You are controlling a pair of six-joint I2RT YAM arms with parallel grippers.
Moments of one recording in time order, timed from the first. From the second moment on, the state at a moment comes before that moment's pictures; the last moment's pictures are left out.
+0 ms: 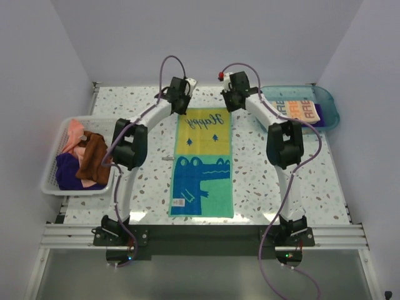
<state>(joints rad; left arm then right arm) -0.38 2.33 1.95 -0.43 -0.09 0.09 0.32 2.32 2.00 -0.55 -0.01 -0.12</state>
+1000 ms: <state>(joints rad) -0.31 1.72 1.38 -0.20 0.15 -0.11 0.37 1.85 1.68 -0.51 -0.04 -0.07</state>
